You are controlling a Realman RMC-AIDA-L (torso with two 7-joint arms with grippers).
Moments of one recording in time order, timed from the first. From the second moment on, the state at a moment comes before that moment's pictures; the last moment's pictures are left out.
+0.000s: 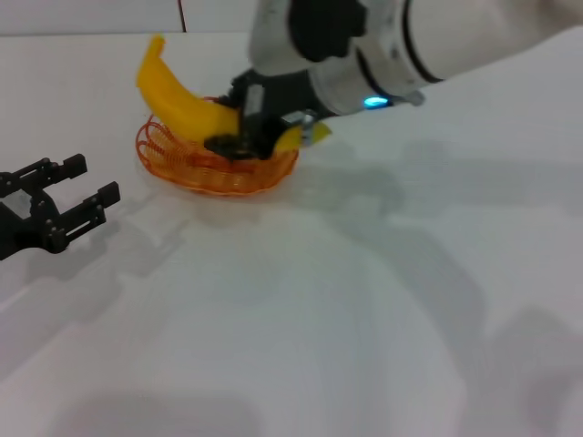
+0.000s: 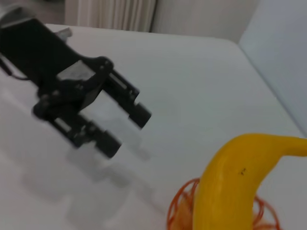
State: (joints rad) left arm -0.35 -2.03 0.74 0.52 1.65 1.39 -0.97; right arm 0.80 2.05 -1.67 -1.07 -2.14 -0.94 2.04
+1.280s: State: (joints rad) left arm -0.35 -2.03 0.75 0.52 1.65 1.39 -0.97; right arm 0.84 2.05 -1.81 -0.98 -2.13 -0.75 2.10
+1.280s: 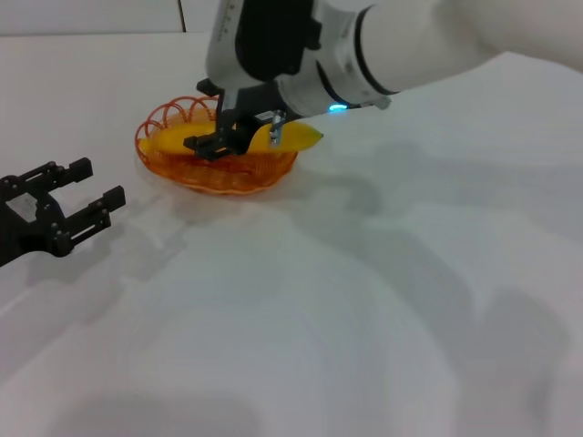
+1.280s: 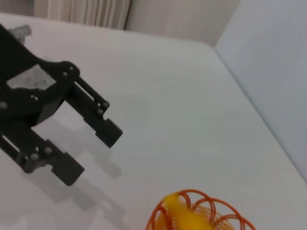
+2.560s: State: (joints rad) left arm -0.35 -2.03 0.74 0.49 1.64 1.40 -0.95; right arm 0.51 2.04 -1.03 -0.61 -1.78 -1.26 1.24
